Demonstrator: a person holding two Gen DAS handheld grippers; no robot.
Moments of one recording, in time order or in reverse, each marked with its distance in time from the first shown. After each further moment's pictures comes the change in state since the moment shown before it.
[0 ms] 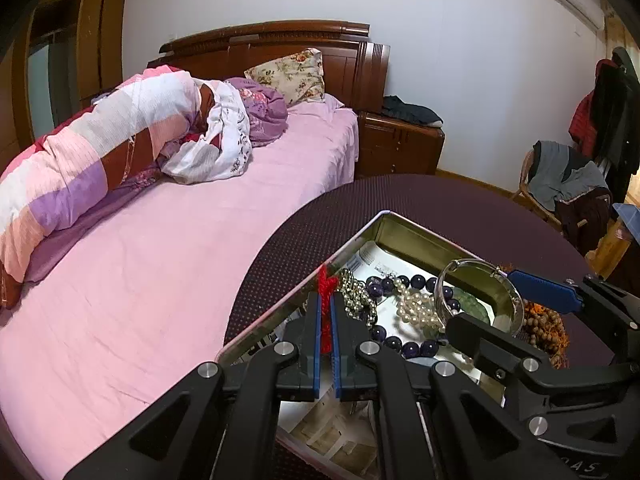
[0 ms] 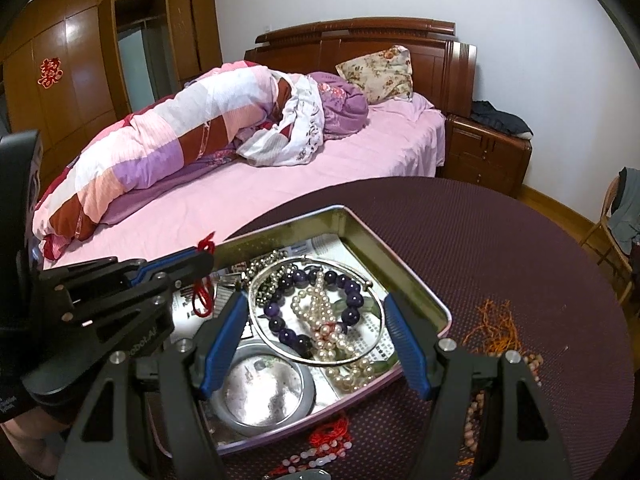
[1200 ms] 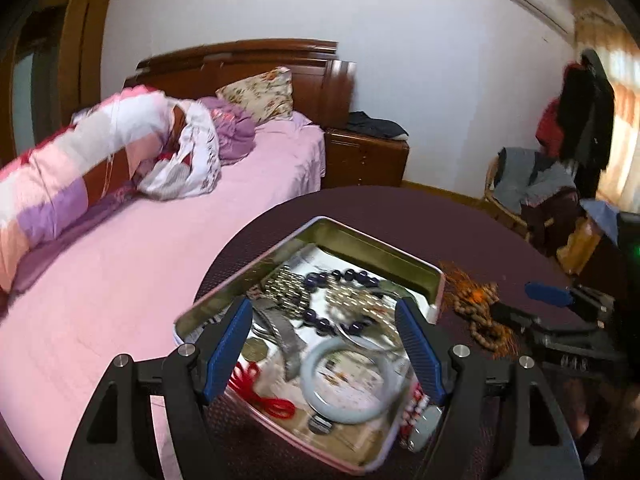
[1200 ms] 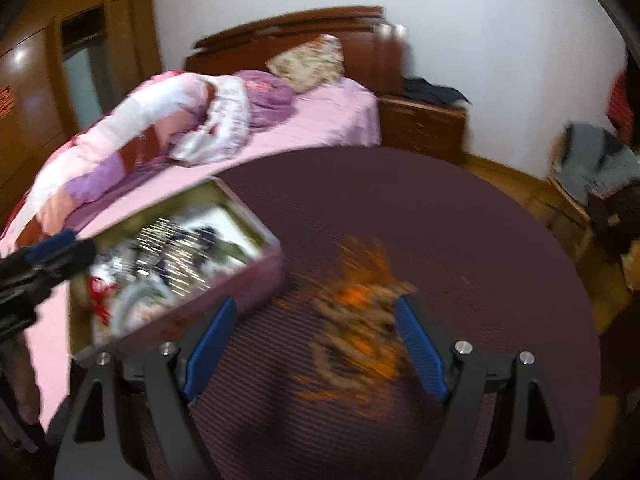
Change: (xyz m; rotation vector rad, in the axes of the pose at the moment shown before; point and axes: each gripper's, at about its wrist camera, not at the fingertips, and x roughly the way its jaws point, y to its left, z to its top) left arm -0.048 -0.038 -0.016 0.059 -0.075 -0.098; right arm -0.050 -0.098 -0.050 0.158 0.032 -0.171
